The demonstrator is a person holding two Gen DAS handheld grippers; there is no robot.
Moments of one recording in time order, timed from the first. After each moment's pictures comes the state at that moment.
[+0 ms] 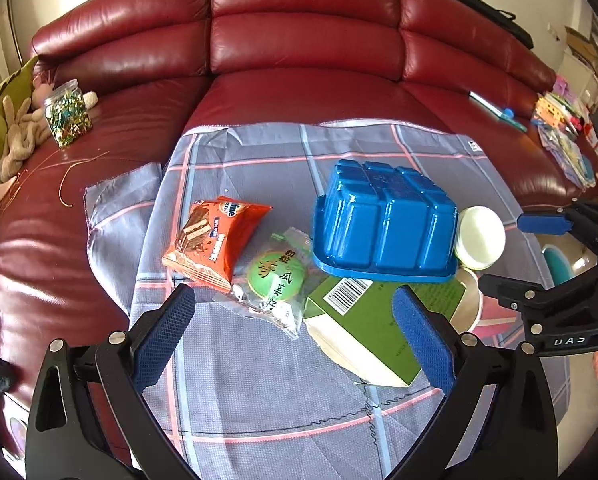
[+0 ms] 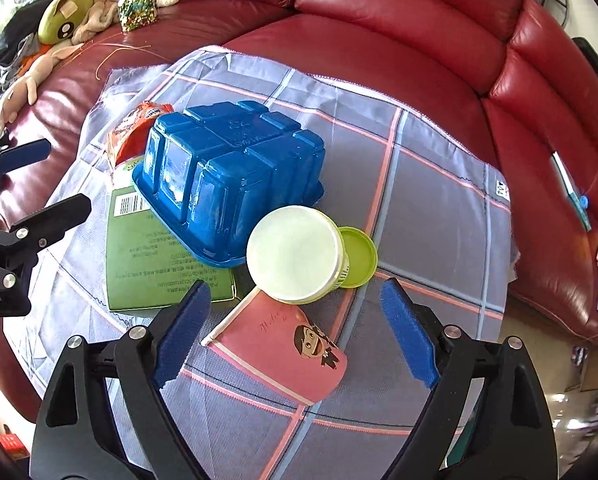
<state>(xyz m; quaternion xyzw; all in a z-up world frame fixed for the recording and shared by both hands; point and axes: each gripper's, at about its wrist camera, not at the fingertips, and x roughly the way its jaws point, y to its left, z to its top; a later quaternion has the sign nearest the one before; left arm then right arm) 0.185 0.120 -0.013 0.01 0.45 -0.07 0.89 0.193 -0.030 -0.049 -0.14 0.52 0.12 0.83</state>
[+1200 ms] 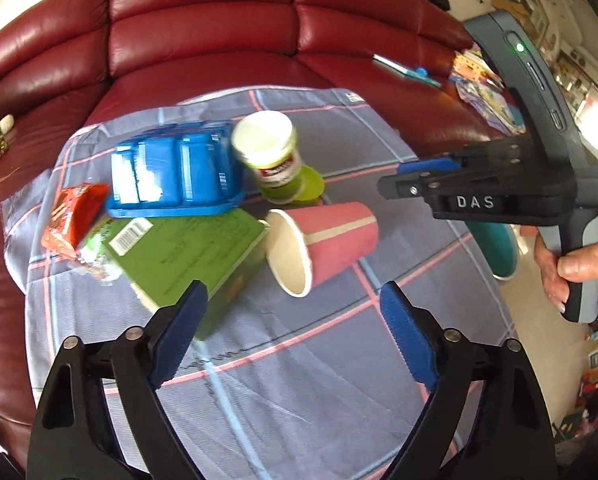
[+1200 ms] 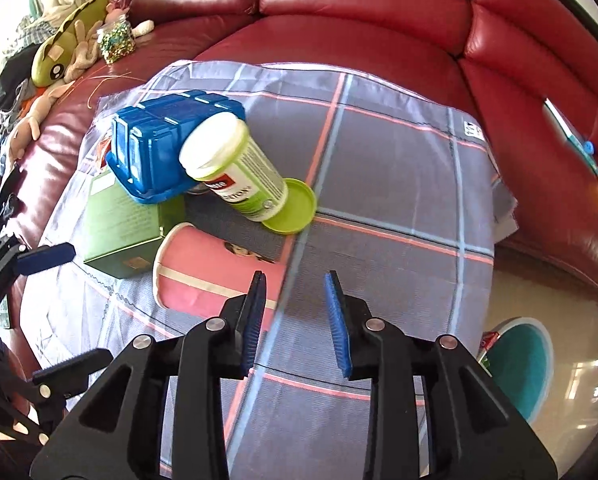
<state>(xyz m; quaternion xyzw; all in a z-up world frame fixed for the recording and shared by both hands) 0.119 -0.006 -0.021 0.04 0.47 -0.22 0.85 0.163 -0.138 -0.049 -0.04 0.53 0.12 0.84</state>
